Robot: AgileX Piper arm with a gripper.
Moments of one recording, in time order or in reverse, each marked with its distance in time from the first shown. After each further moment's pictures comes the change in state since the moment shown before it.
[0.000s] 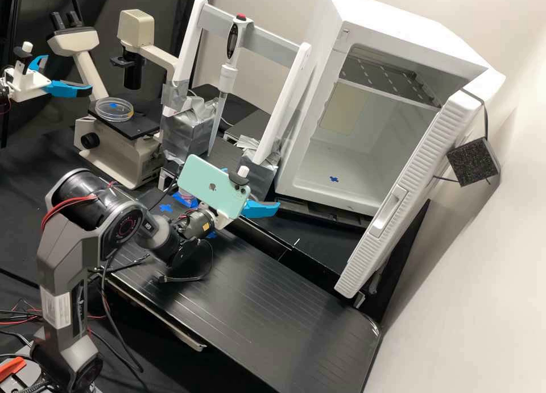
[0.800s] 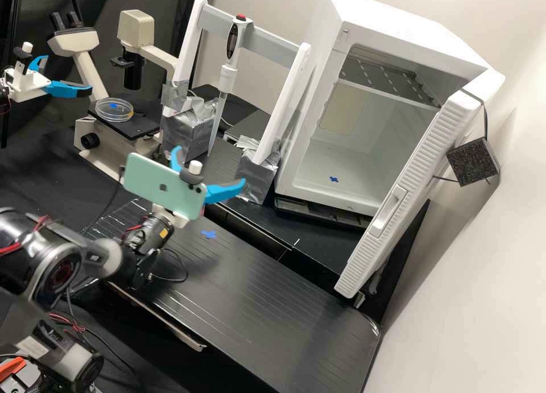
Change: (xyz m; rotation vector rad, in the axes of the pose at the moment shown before) arm -0.108 -0.014 -0.065 0.000 0.398 -0.024
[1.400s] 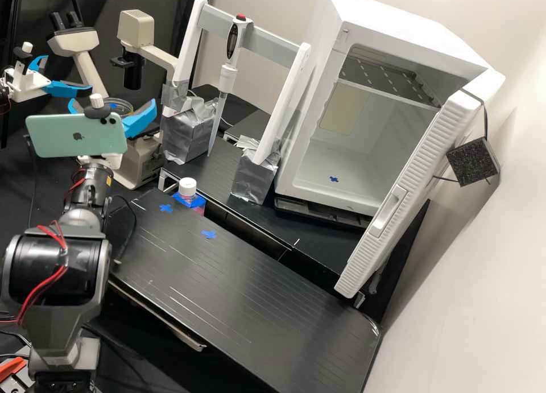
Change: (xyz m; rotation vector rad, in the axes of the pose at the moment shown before) arm 0.045 -0.054 -0.103 -0.140 0.305 -0.239
